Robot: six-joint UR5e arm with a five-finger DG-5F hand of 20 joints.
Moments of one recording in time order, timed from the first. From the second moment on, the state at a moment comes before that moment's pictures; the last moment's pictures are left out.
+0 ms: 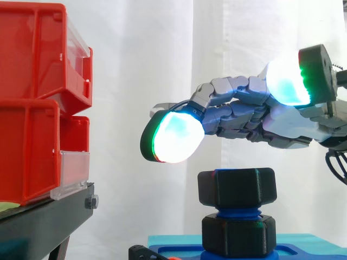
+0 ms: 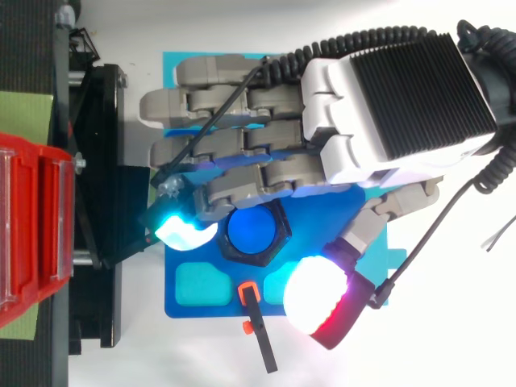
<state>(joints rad) 0.02 -2.24 -1.30 -2.50 -1.87 -1.15</state>
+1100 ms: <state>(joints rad) 0.04 -2.24 -1.30 -2.55 -1.83 -1.16</state>
